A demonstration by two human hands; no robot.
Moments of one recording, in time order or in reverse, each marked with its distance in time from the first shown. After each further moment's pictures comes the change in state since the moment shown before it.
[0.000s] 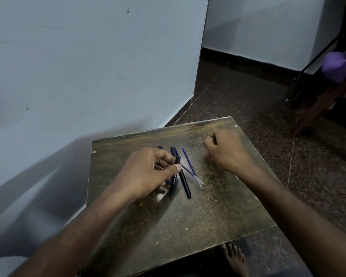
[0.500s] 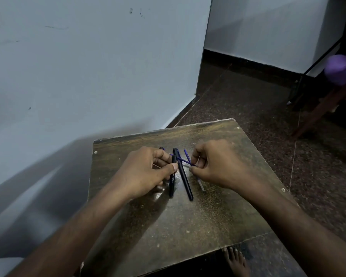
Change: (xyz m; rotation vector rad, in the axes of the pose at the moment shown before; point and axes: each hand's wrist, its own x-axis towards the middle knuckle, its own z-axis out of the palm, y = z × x) left_hand 0.005 -0.004 -0.007 0.022 0.015 -0.013; right_hand -0.017 -0.005 0.013 -0.134 -0.174 -0.247
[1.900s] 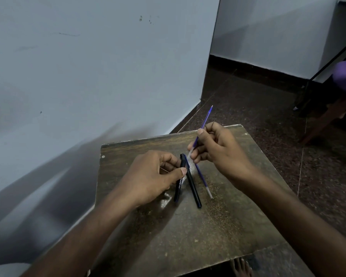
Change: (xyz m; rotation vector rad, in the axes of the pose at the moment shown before) left_hand -0.004 0.003 -0.006 0.043 0.042 0.049; right_hand 0.016 -0.014 -0.004 1.002 0.108 -0.014
